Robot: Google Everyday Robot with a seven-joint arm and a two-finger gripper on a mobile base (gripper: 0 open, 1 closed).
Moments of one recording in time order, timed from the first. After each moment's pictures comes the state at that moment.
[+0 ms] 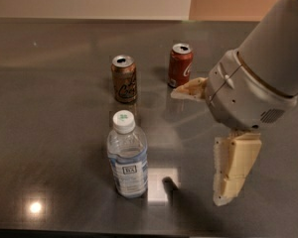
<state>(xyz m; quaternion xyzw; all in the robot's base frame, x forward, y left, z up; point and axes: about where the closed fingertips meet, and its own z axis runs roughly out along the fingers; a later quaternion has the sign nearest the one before) 0.341 -0.074 0.944 -0.78 0.59 0.11 0.17</state>
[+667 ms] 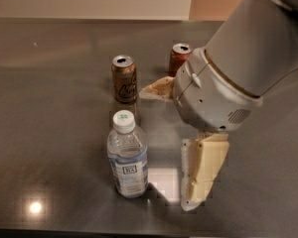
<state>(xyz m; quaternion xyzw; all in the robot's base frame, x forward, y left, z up) 0.330 -0.023 0.953 -0.79 0.56 0.14 0.20</state>
